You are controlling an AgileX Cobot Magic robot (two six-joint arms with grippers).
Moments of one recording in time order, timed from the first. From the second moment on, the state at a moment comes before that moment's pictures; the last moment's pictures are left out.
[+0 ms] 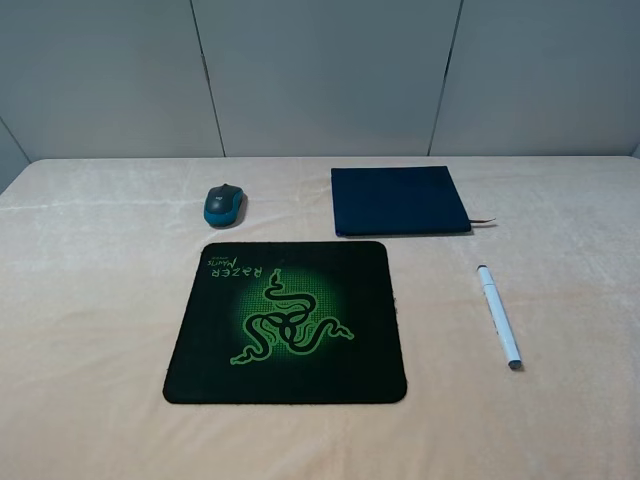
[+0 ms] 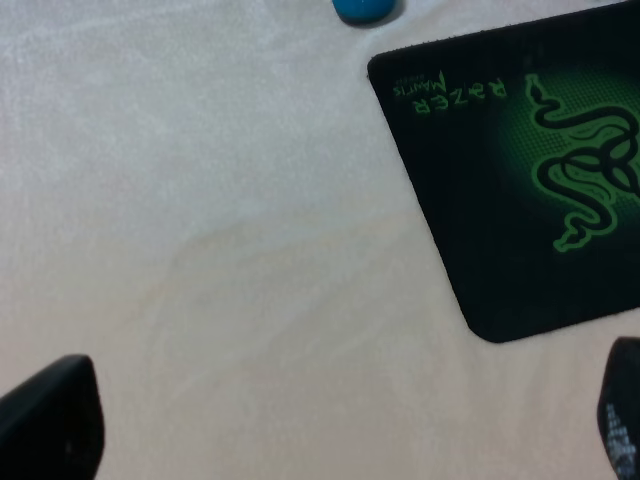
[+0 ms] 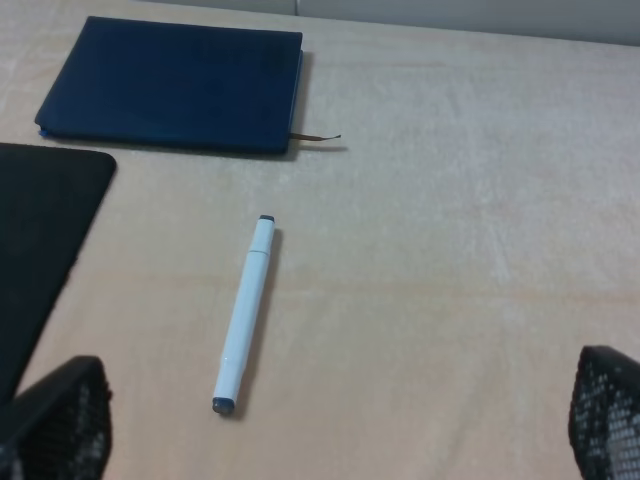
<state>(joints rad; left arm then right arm) -0.08 0.00 -0.49 -0.08 1.06 0.16 0.10 -0.01 -0.49 0.00 1.03 0.00</state>
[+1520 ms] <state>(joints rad) -0.08 0.84 -1.11 -0.07 1.09 0.07 0.10 -0.01 -0.49 0.00 1.03 0.00</state>
